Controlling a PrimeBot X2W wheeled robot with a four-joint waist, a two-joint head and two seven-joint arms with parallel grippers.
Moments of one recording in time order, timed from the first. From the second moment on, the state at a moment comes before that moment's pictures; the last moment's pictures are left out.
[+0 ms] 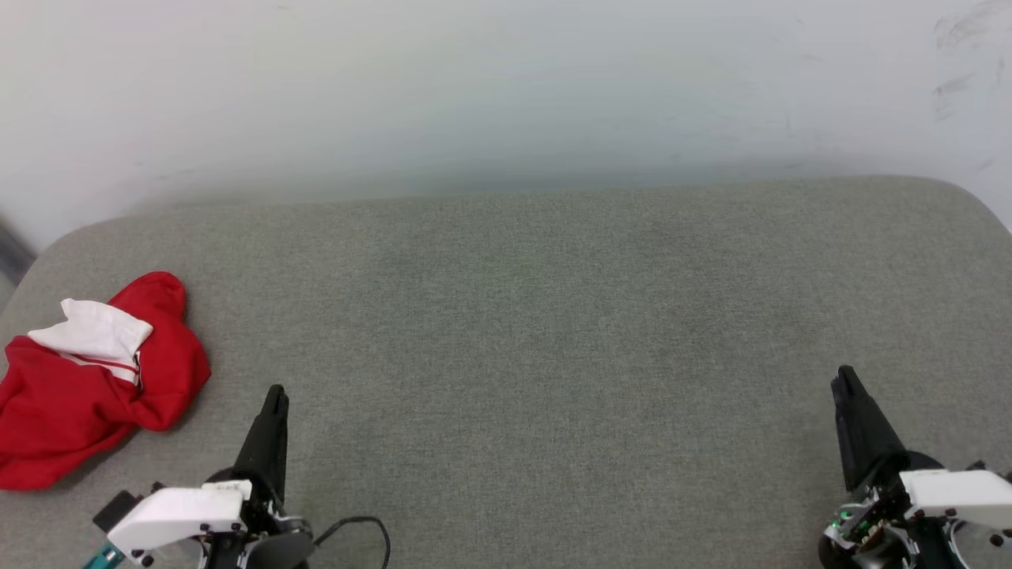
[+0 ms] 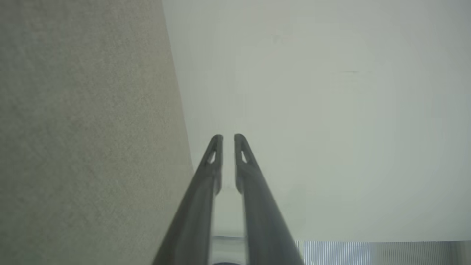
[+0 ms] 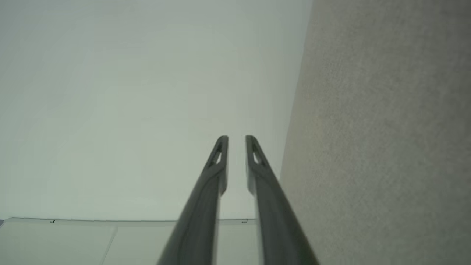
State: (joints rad) left arm -0.10 0.06 0.09 0.25 -1.63 -0.13 0.09; right arm -0.09 -0.07 -0.09 0.25 1.63 0.13 0.09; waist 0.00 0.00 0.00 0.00
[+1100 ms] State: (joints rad) left arm -0.08 0.06 -0.03 0.11 -1.36 -0.13 -0.04; right arm -0.07 -0.11 -0.02 0.15 1.38 0.13 -0.04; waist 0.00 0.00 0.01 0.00
